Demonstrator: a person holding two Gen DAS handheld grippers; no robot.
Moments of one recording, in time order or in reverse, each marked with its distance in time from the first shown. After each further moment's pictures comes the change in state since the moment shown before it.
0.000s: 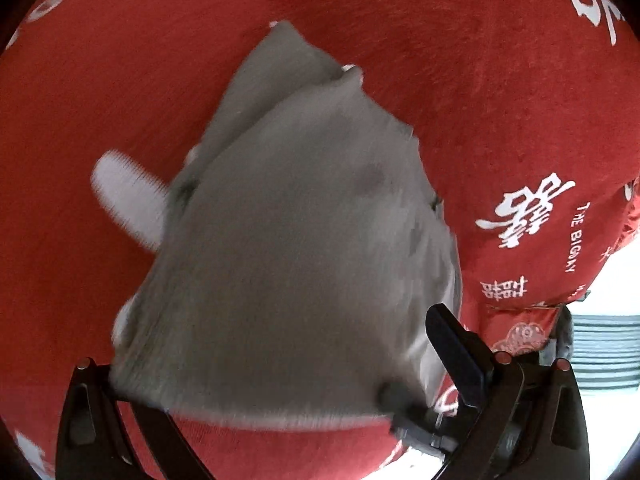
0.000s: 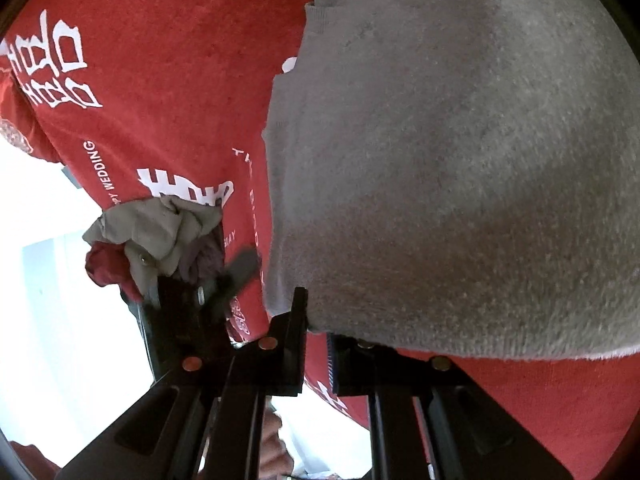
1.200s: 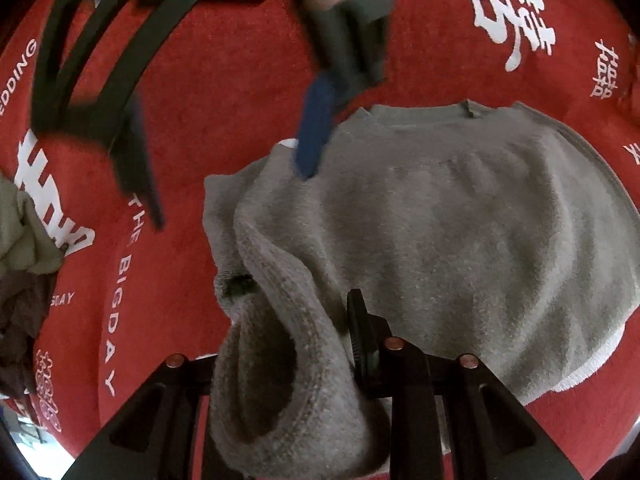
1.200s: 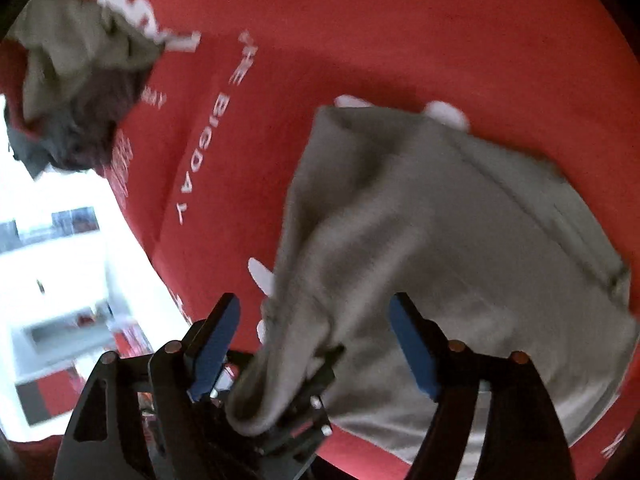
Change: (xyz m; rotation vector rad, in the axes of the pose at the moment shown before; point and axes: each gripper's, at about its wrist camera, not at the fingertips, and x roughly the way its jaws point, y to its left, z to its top) left arm 0.030 -0.098 -0.052 0.919 -0.221 0.703; right arm 0.152 0.169 0.132 -0.619 0.634 -0.626
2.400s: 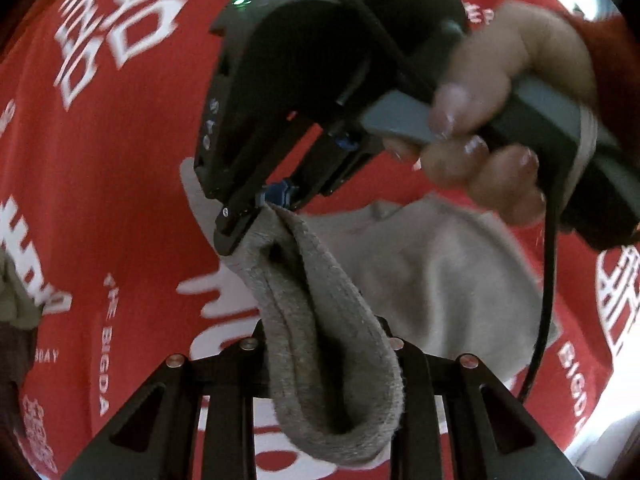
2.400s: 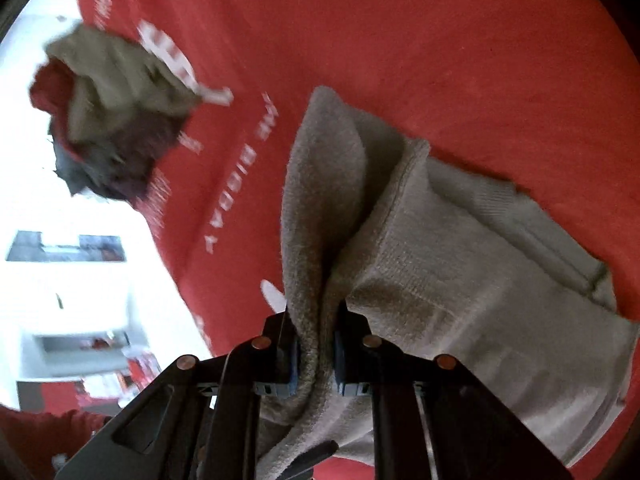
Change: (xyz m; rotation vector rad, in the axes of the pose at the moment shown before) left arm -0.098 -0.039 0.063 0.061 -0.187 -0.189; right arm -0.082 -0.052 -0.073 0.001 -0.369 0.163
